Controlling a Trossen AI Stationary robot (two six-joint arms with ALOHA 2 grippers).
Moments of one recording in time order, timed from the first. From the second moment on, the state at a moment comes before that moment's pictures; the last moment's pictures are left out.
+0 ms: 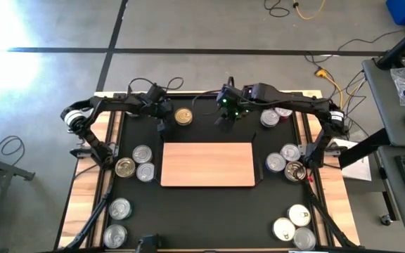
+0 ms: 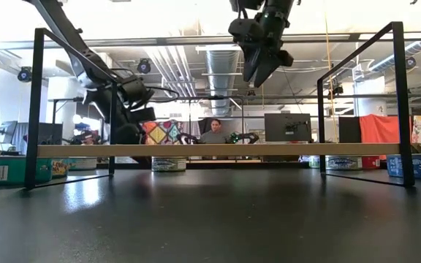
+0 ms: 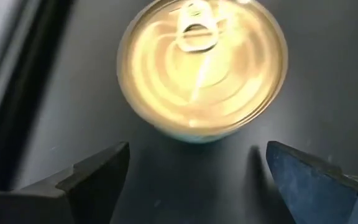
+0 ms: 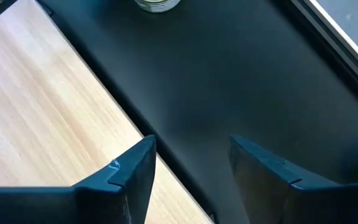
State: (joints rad) left arm 0.80 1.66 0.78 -0.11 0.28 0.59; right arm -0.30 1.74 1.69 -1.10 0.07 0.37
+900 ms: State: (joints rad) left arm 0.66 1.82 0.79 0.34 0.32 0.36; right arm -0.37 1.84 1.69 -0.97 0.00 0.31
